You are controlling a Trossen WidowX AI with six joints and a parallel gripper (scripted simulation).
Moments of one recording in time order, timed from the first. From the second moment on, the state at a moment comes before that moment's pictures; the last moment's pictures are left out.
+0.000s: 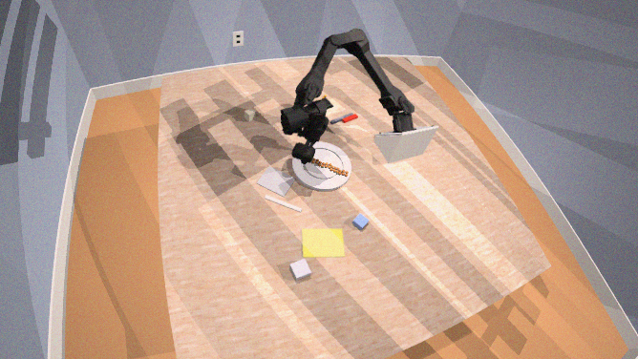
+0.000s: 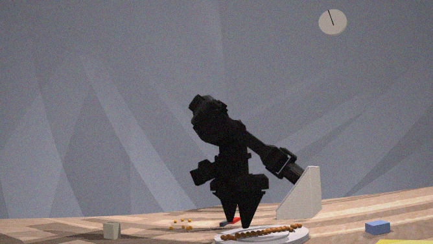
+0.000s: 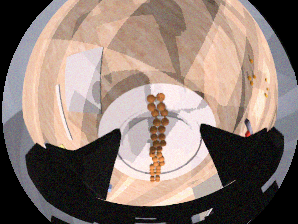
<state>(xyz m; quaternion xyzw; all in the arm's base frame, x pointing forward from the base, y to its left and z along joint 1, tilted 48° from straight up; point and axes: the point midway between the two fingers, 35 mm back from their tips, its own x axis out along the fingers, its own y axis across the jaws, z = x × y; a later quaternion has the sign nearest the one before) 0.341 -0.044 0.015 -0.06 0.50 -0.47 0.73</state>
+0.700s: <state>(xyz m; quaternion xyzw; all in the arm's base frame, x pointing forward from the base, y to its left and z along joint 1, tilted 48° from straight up) 0.265 0.009 -0.029 -0.05 0.50 -0.47 0.73</state>
